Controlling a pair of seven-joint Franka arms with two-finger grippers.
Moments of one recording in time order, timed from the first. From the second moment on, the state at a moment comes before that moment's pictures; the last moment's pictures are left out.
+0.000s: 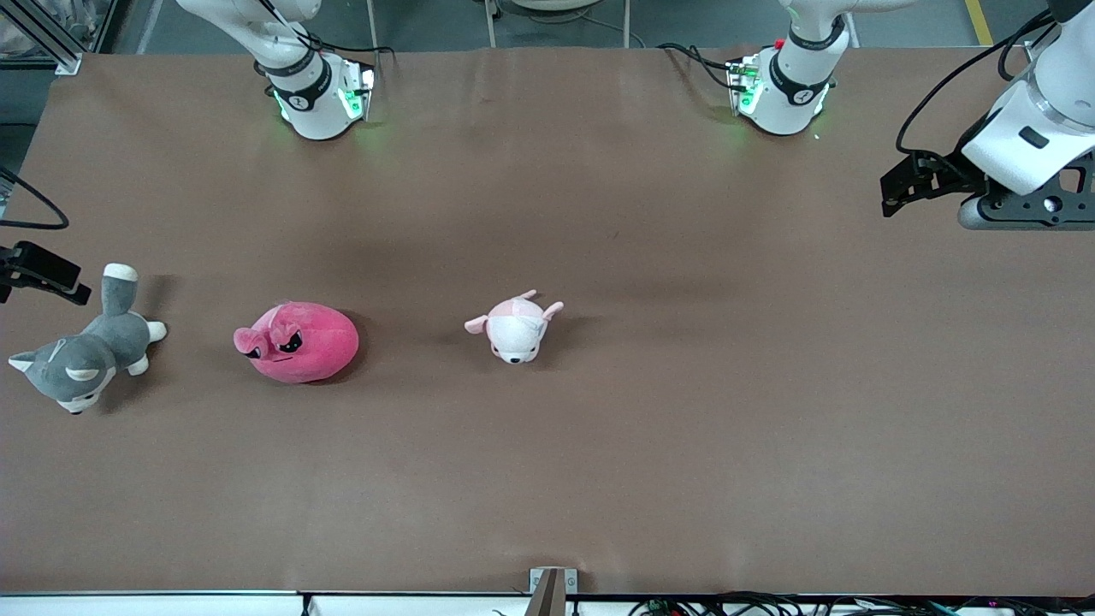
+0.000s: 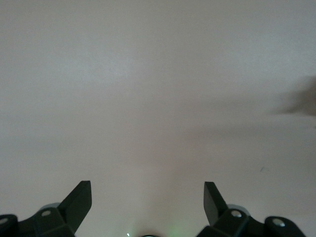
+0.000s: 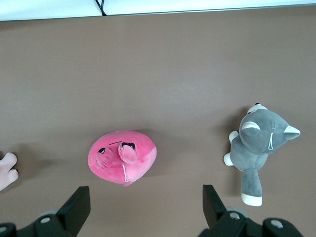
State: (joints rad) left arm -0.01 -0.04 -0.15 -1.61 0.02 1.53 -0.10; right arm -0.04 0.20 -0.03 -1.31 0.01 1.58 -0.03
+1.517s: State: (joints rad) left arm -0.02 -0.04 -0.15 -1.60 0.02 1.54 -0.11; right arm 0.00 -0.09 -0.08 -1.69 -0.01 1.66 -0.02
